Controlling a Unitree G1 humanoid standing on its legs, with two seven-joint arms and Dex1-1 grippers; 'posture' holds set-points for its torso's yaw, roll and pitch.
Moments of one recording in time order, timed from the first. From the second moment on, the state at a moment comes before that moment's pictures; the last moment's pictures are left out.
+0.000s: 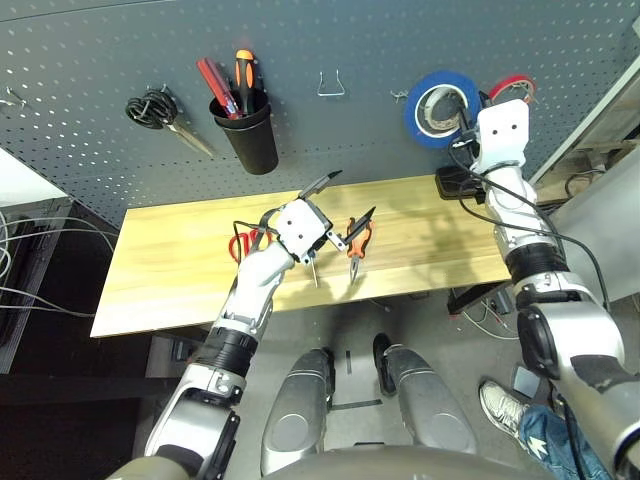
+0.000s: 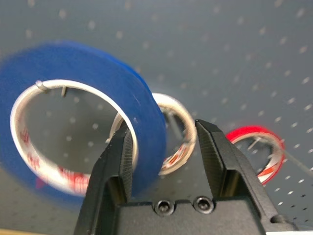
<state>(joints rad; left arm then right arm) -0.36 0.25 -0.15 0.31 0.01 -0.49 -0.48 -0.86 -0.30 -0.04 0.95 -0.16 -0.51 0.02</state>
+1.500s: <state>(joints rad) -0.36 0.25 -0.15 0.33 0.03 -0.33 -0.43 -0.76 -0.18 -0.13 0.91 0.12 0.05 0.26</state>
